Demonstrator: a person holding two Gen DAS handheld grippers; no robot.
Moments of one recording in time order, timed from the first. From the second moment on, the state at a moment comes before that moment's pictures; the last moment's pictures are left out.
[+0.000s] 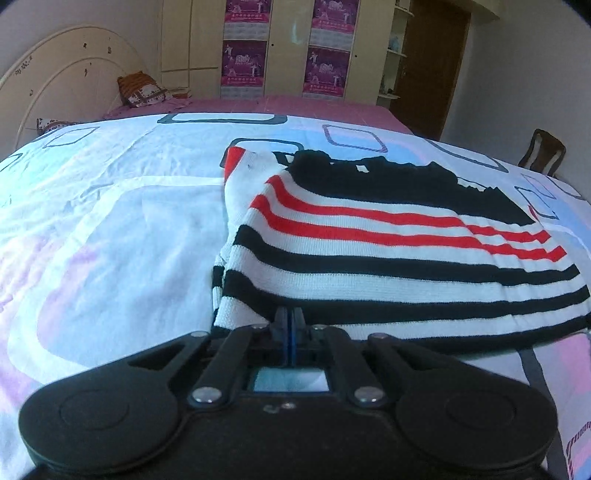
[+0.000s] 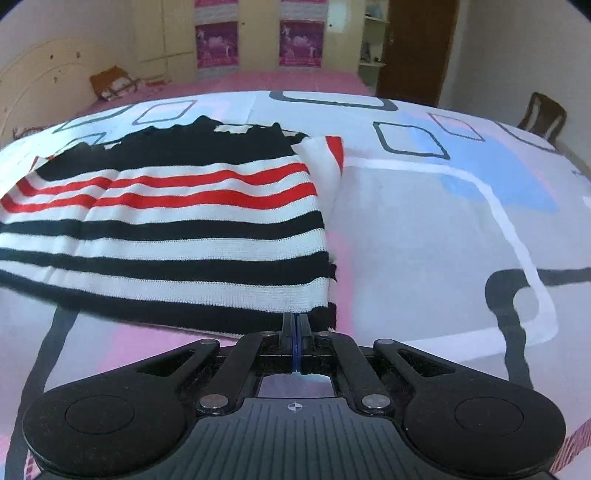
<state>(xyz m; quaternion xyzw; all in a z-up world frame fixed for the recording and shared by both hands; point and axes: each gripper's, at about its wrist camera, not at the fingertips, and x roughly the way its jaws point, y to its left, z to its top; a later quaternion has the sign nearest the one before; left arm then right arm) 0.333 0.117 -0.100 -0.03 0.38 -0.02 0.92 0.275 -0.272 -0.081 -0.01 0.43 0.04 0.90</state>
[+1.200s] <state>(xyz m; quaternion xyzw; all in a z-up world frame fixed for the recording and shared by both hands) 0.303 0.156 -0.115 -0.32 0.35 0.02 0.88 0.257 -0.261 -0.050 0.06 0.35 0.09 0.93</state>
